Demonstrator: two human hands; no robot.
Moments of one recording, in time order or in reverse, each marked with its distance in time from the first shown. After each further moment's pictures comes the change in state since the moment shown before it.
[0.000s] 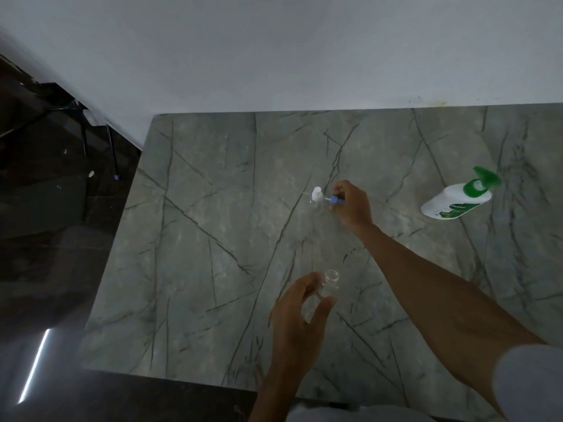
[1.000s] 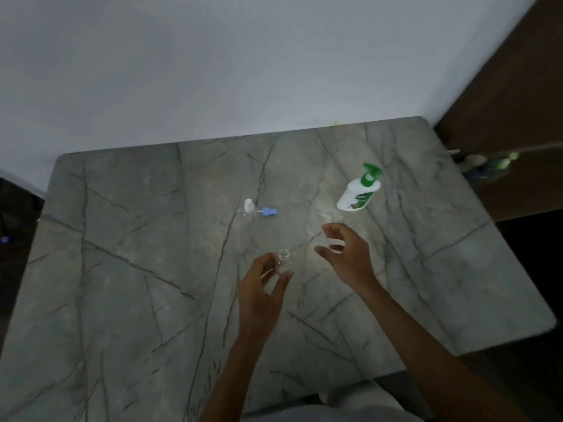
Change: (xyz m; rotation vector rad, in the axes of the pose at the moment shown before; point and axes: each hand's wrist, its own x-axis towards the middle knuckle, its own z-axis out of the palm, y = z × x) left_hand 0.031 -0.002 0.022 -0.109 -0.087 0.194; right_hand -0.172 -0.015 -0.114 0.254 0.240 0.141
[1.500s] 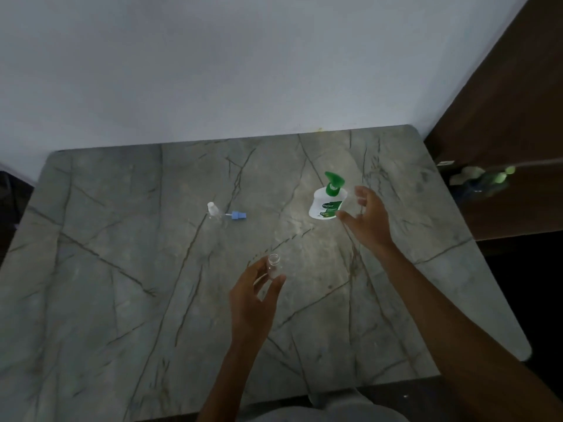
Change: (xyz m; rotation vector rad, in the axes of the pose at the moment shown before) left_hand -0.024 0.044 0.094 -0.080 0.090 -0.087; right_hand 0.107 0.059 -0.125 -0.082 0.079 0.013
